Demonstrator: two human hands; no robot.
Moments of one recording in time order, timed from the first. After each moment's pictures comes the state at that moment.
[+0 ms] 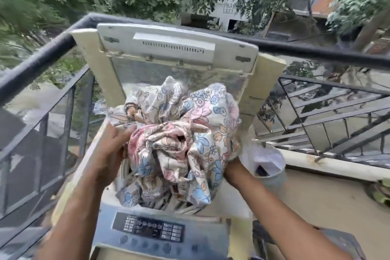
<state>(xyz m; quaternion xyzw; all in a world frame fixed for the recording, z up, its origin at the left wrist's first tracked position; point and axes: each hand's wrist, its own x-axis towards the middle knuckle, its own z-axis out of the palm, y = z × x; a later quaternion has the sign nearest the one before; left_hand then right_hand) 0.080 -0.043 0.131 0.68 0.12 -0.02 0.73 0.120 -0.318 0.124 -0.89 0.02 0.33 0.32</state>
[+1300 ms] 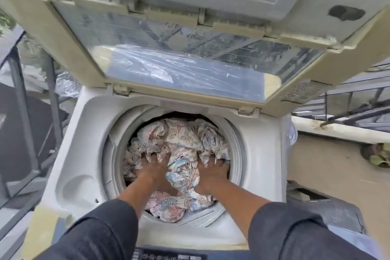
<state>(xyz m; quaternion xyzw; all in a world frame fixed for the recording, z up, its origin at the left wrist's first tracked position) 0.140 -0.049 -0.172 0.84 0.04 -0.53 0.05 0.156 -0.245 -0.148 -0.84 -0.12 0.51 -0.15</state>
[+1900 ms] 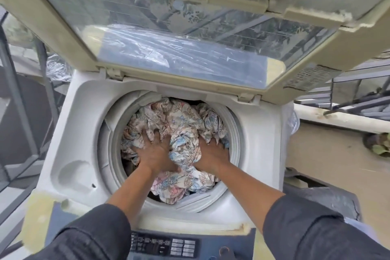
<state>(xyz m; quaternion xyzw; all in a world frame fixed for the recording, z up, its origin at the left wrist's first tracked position) 0.148 -0.069 -0.144 0.88 0.08 -0.46 0.05 0.172 -0.259 -0.146 -0.88 -0.04 0.47 0.06</state>
